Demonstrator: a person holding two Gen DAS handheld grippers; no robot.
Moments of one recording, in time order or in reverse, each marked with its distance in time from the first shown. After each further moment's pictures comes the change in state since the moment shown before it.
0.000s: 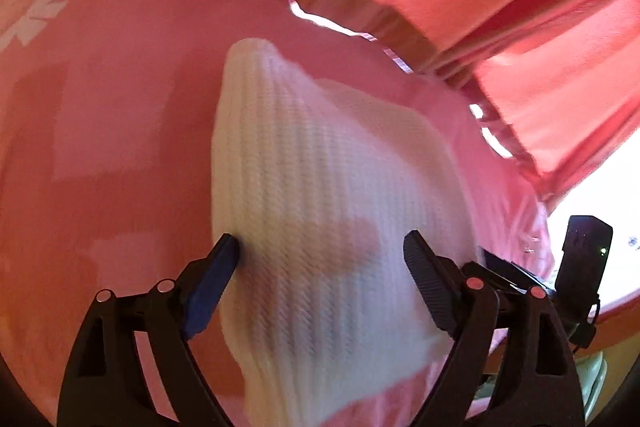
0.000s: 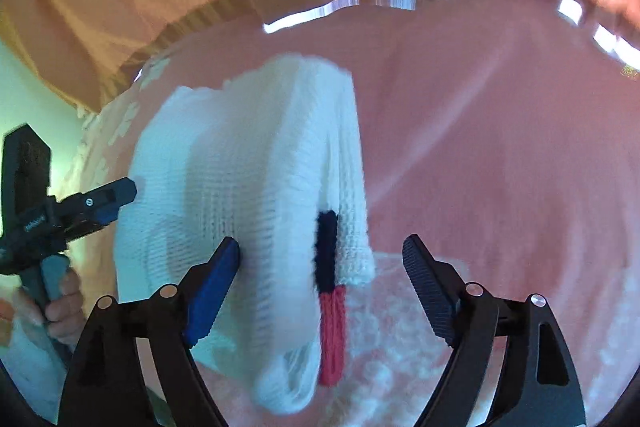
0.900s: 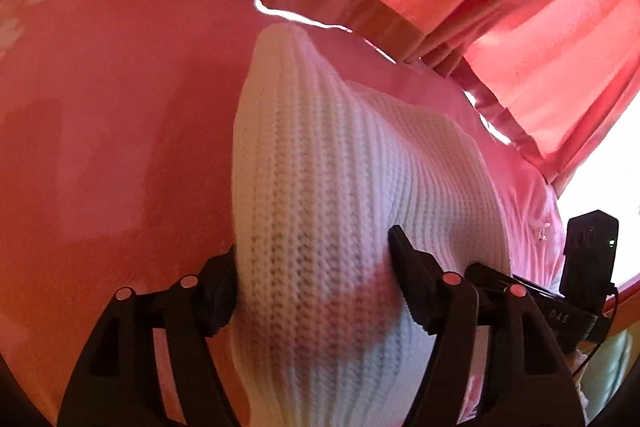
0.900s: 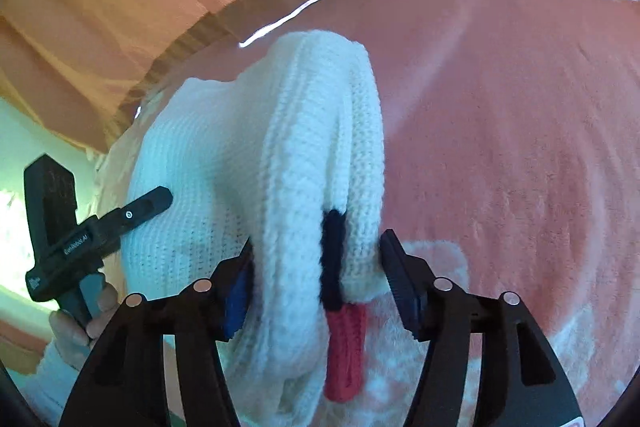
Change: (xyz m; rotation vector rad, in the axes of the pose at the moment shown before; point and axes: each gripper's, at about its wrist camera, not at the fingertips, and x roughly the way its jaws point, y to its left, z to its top) left arm 0.026 -0.028 -0.013 0.116 -0.065 -0.027; right arm -0.004 -0.027 -0.041 0.120 -0.085 0.074
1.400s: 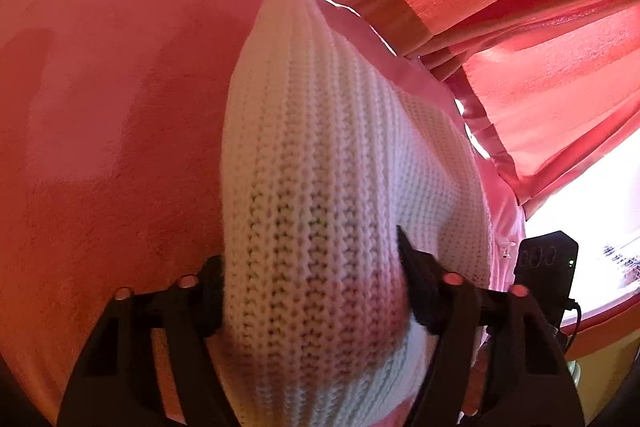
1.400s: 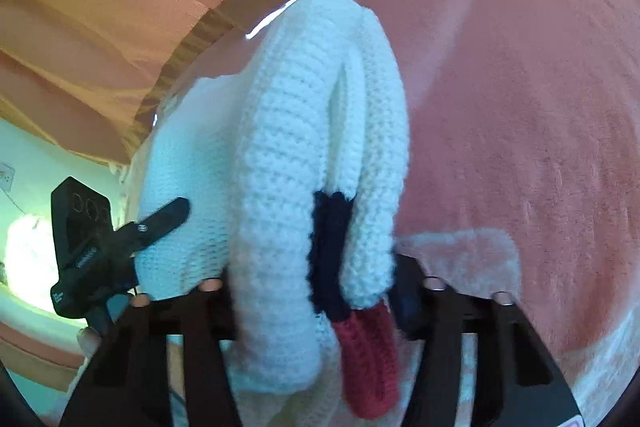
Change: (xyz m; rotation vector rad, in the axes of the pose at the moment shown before) left arm 0.024 0.019 -0.005 -0.172 0.068 -0.140; right arm 0.025 -0.007 0.010 0.102 0.053 0.120
